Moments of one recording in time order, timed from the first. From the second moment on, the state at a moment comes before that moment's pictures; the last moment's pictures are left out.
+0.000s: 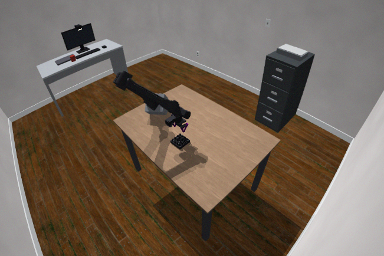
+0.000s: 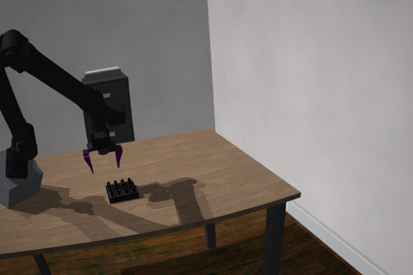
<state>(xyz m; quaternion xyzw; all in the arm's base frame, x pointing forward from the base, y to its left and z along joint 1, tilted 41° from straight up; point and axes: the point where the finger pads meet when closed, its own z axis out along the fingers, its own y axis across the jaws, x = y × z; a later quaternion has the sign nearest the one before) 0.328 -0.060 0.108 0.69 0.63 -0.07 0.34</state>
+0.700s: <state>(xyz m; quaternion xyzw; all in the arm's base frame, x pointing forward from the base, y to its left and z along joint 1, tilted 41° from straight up) 0.328 -0.061 0.108 0.71 0.61 -0.06 0.35</state>
